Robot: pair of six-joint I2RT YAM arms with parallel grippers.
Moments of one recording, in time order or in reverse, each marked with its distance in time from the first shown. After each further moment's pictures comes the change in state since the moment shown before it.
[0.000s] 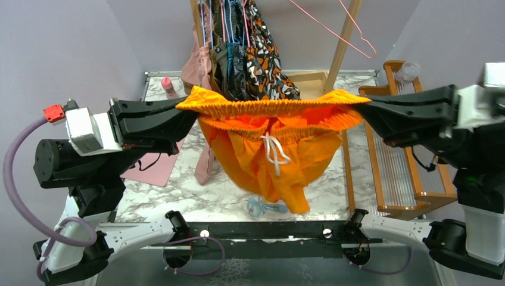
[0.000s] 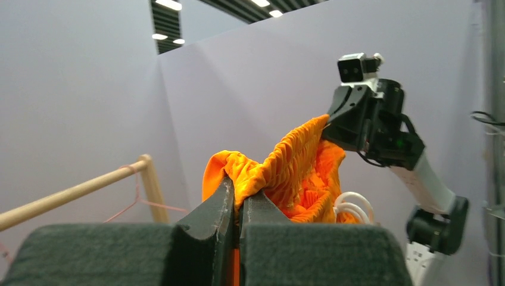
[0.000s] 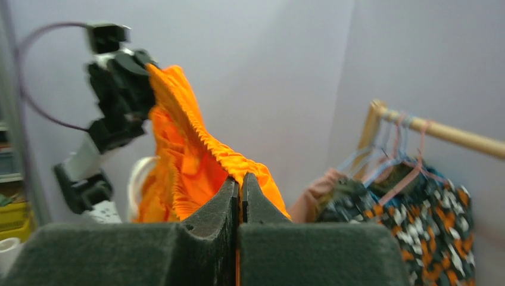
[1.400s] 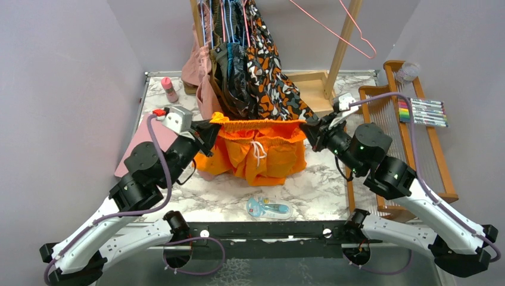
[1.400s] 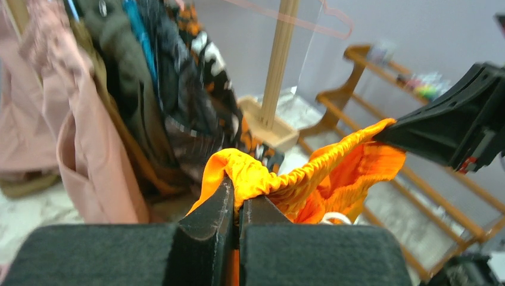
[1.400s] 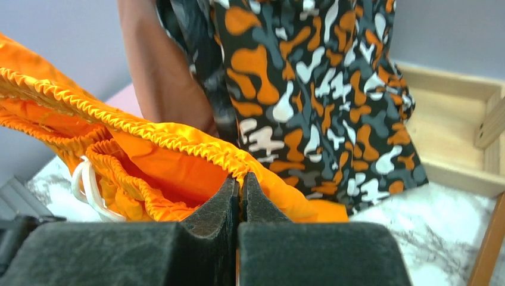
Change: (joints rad) left arm 0.002 -0.161 -0.528 -0.203 -0.626 -0.090; right arm 0.000 -0.120 -0.785 0.078 0.639 0.137
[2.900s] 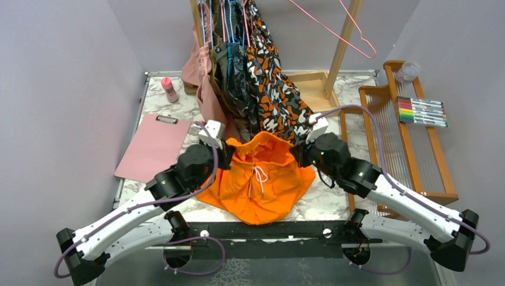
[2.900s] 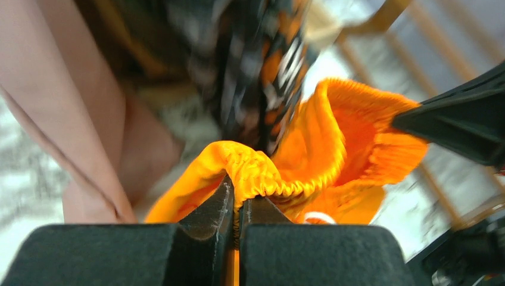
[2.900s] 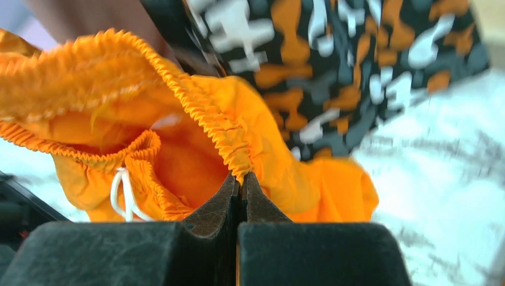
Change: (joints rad) left arm 0.002 0.040 -0.277 -0.038 -0.042 -0.208; right arm -0.002 0.054 -0.241 0.006 -0.003 0.166
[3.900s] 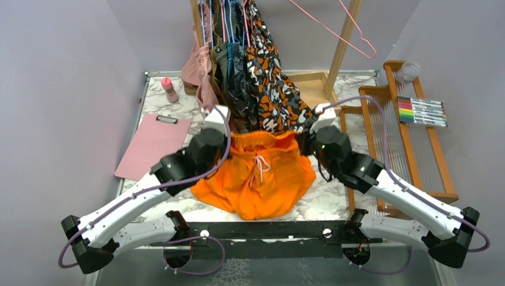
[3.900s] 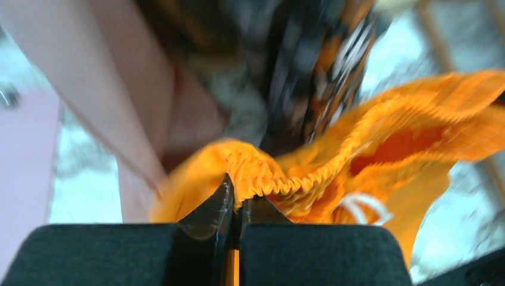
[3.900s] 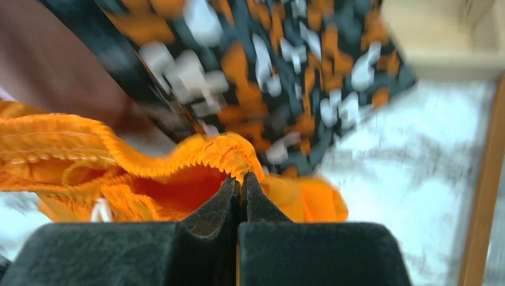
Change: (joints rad) left arm 0.005 0.153 0.081 -0.269 -0.116 -0.096; right arm 0.000 0.036 -0.031 -0.040 0.178 0.074
